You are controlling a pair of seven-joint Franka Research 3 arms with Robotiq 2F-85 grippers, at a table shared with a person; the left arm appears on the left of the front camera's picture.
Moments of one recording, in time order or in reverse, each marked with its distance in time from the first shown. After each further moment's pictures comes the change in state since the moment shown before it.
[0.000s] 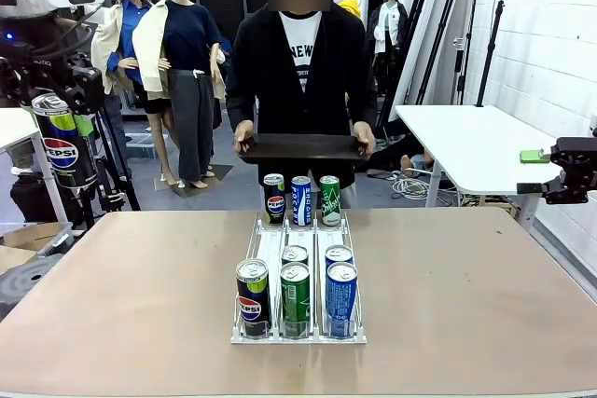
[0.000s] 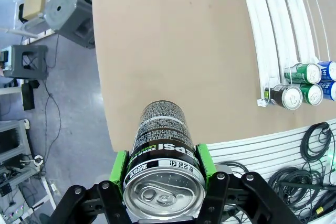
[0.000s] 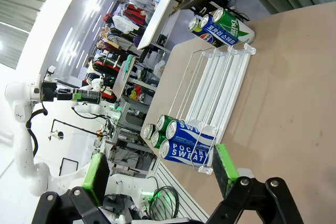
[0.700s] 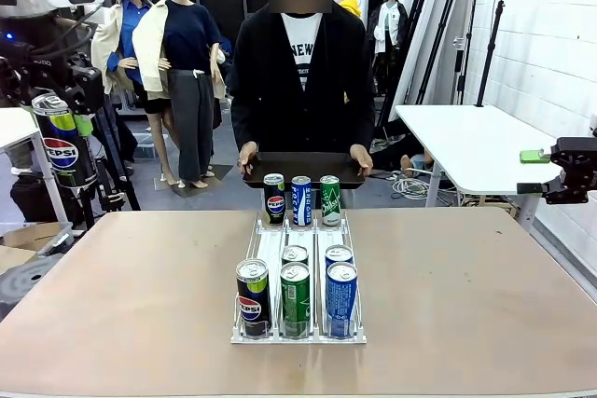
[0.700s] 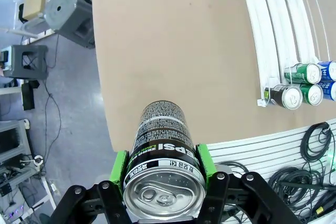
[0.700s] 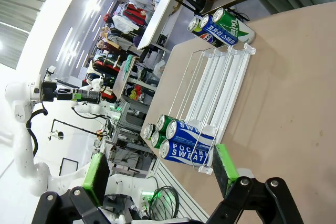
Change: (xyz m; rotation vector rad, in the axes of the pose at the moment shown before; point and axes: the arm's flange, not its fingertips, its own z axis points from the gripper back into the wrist) left arm 0.000 0.000 0.000 0.000 0.000 0.000; right arm 0.000 0.000 0.000 0.000 0.000 0.000
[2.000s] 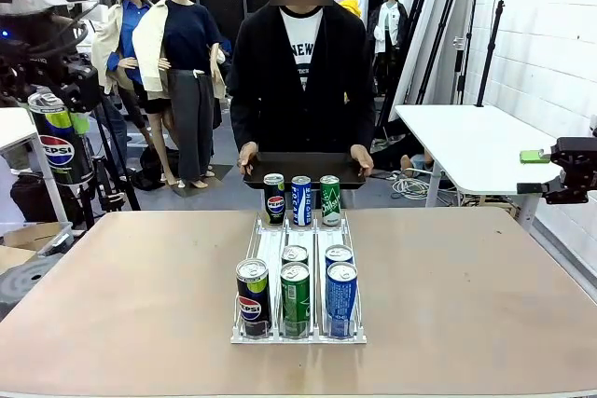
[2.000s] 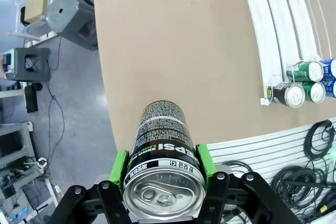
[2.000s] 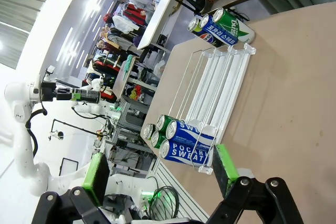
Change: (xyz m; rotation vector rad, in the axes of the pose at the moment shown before) left arm -0.001 0.003 0.004 0.010 -0.009 -0.013; right arm 0.000 0.000 0.000 0.000 0.000 0.000
